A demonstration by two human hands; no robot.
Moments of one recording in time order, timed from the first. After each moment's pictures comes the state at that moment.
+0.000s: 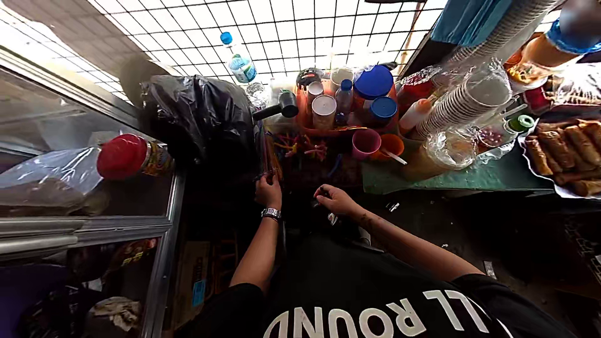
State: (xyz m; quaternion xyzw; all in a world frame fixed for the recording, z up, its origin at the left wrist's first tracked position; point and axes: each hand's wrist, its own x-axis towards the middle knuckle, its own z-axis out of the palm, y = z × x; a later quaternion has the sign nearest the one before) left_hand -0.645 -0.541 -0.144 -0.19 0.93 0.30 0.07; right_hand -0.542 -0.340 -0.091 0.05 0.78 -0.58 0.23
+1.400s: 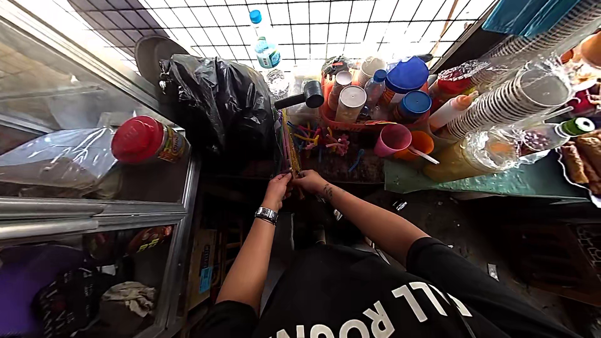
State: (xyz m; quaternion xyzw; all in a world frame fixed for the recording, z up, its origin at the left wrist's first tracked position) left_hand -0.651 -0.588 -0.127 -0.25 0.71 0.59 0.30; right_hand -0.645 -0.449 -0.139 0.15 0.75 -0.55 0.34
